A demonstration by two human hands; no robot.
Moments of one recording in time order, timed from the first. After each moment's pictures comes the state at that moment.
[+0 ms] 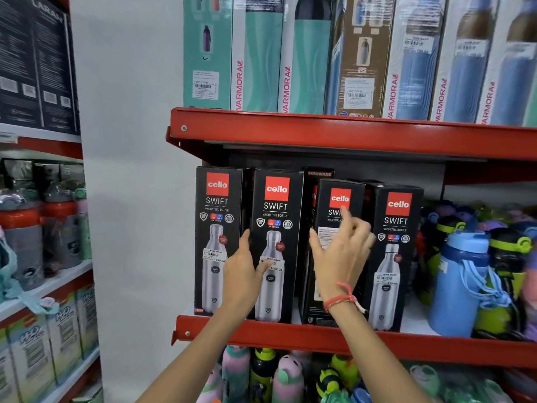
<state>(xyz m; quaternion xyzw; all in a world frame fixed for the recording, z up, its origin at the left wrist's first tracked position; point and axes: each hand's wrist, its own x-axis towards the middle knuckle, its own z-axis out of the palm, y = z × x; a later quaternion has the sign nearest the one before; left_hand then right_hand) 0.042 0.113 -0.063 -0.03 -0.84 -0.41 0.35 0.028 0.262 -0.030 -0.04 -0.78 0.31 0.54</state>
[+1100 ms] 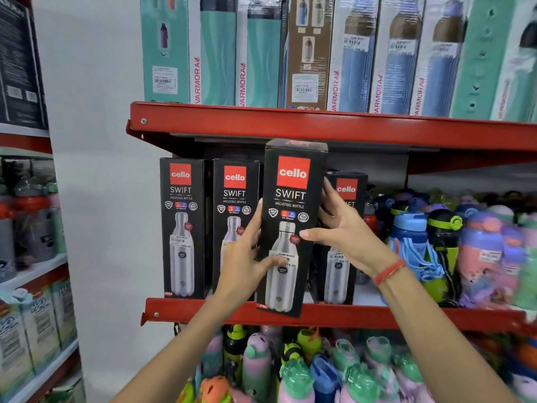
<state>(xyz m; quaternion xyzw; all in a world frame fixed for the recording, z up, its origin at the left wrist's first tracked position) 0.104 0.186 -0.046 -0.27 -0.75 -0.54 0.29 0.086 0.383 0.014 0.31 -0.71 0.62 0.11</state>
